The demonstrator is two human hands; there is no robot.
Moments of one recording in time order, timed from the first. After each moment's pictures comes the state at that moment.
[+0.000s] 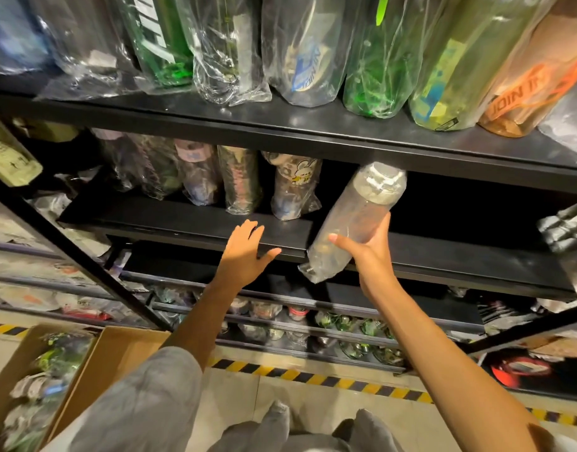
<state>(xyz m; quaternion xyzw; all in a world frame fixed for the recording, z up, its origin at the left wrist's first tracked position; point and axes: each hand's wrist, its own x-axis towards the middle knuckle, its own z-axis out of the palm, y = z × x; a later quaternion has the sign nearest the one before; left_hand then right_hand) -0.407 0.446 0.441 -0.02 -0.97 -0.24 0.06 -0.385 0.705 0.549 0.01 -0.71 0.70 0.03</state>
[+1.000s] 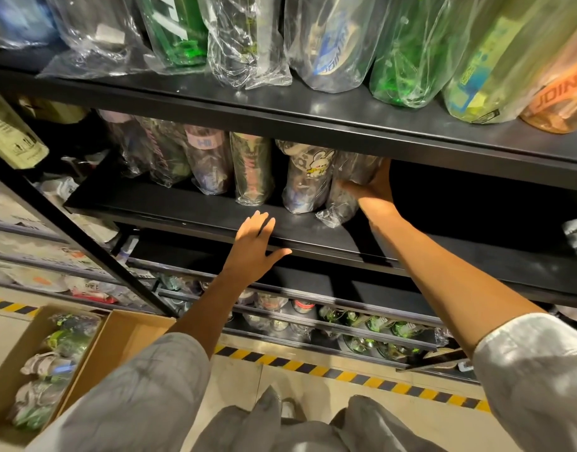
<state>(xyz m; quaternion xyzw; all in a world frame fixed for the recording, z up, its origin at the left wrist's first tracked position) -0.409 0.439 0.427 -0.06 -0.97 -0.22 0.09 -0.522 0.684 0.543 -0.06 -0.82 0.56 0.06</state>
